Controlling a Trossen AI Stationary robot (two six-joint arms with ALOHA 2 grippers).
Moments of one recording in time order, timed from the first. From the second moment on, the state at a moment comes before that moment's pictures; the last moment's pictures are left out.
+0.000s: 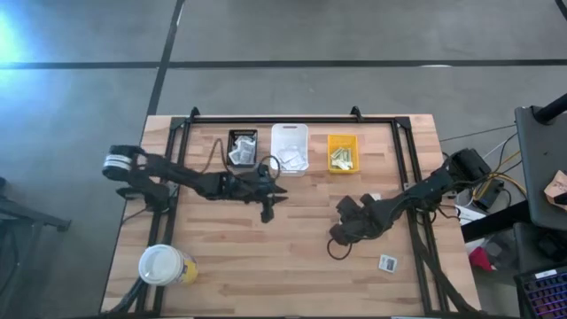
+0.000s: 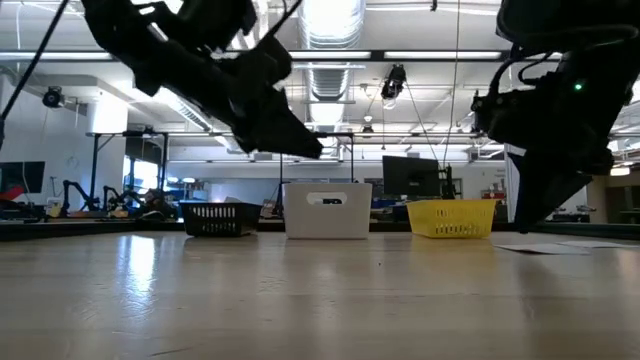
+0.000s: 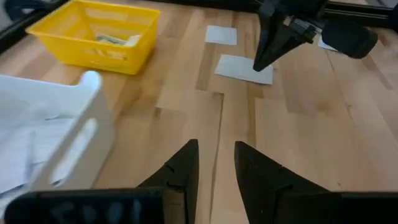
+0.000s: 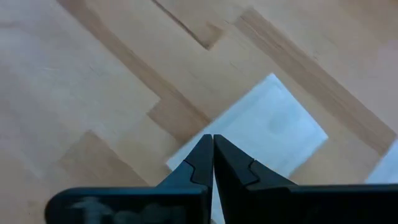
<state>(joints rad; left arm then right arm) -0.03 1.54 0.72 0.38 -0.12 -0.13 0.42 1.57 0.78 -0.61 0.41 1.24</state>
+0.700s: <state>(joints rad) -0.05 1.82 0.86 0.40 -0.12 -0.13 0.39 1.76 0.80 -0.22 0.40 1.12</state>
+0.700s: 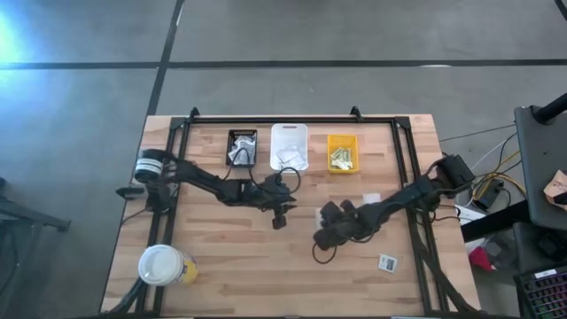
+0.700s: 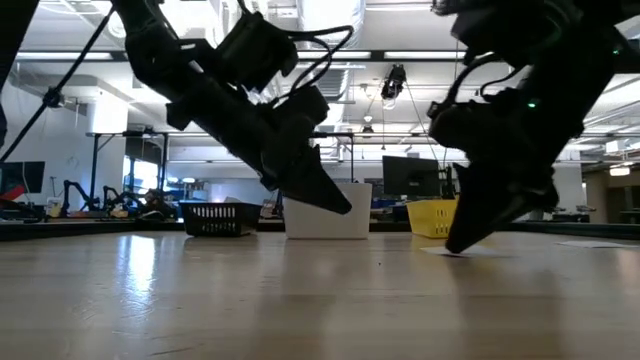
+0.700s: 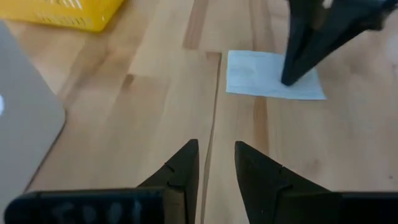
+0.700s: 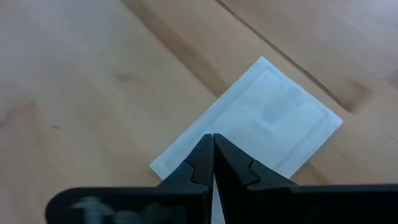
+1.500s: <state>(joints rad) -0.05 1.88 0.86 0.50 -0.04 -0.04 0.36 1.86 1.02 -0.16 0.34 0.68</state>
